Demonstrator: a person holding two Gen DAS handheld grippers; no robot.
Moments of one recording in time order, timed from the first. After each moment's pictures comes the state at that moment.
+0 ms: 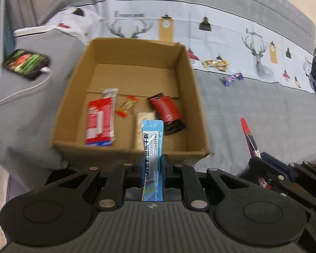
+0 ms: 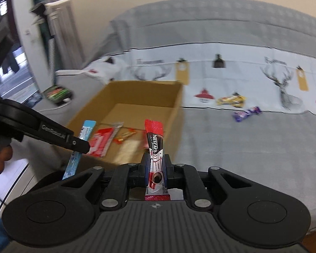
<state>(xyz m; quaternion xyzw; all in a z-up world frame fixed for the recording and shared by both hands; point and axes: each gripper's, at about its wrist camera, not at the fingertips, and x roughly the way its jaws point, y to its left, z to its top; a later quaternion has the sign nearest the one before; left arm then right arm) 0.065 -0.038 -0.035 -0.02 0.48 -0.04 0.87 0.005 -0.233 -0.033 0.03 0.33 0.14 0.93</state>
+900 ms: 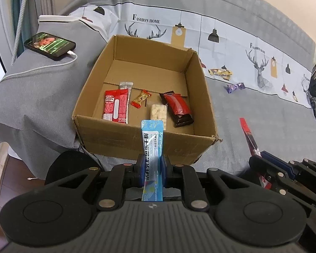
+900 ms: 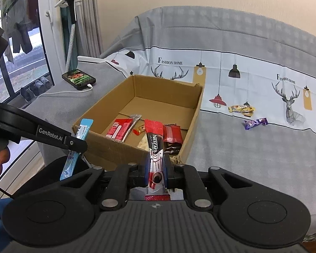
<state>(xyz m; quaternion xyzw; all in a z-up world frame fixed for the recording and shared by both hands) 0.018 -0.004 -0.040 -0.06 0.46 -0.03 0.89 -0.027 -0.197 -0.025 -0.02 0.33 0.15 0.93</state>
